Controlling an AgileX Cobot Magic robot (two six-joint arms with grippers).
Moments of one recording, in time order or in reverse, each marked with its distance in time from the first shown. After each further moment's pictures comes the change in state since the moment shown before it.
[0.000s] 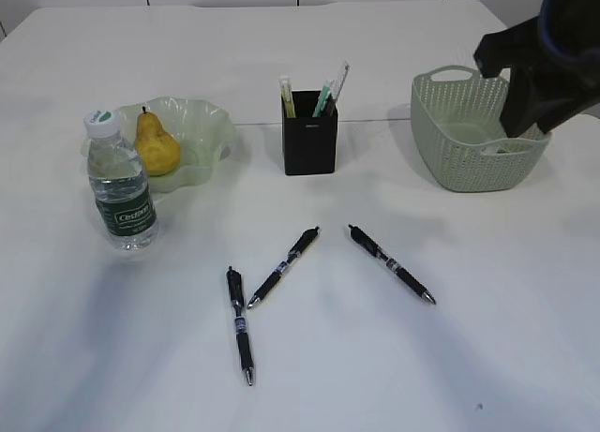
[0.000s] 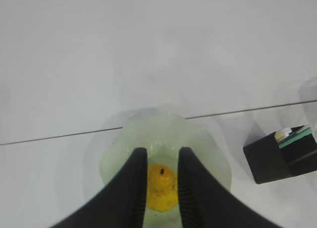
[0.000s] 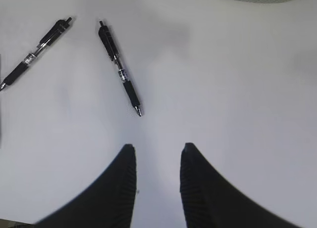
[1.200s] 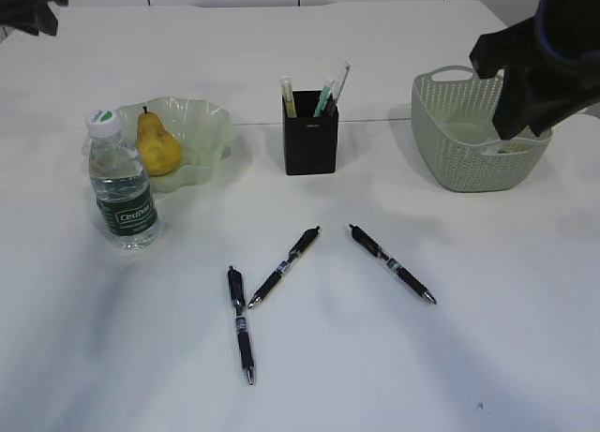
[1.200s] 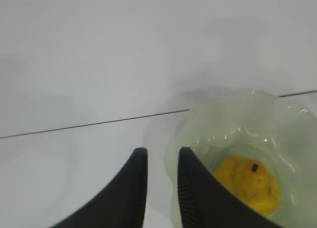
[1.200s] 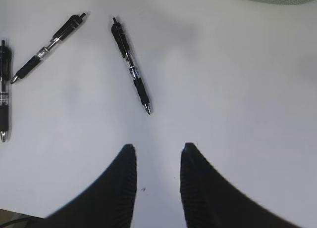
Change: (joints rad) left arm -0.004 -0.077 0.550 0.169 -0.458 0.102; right arm 0.000 0.000 0.000 0.039 0.001 -0.042
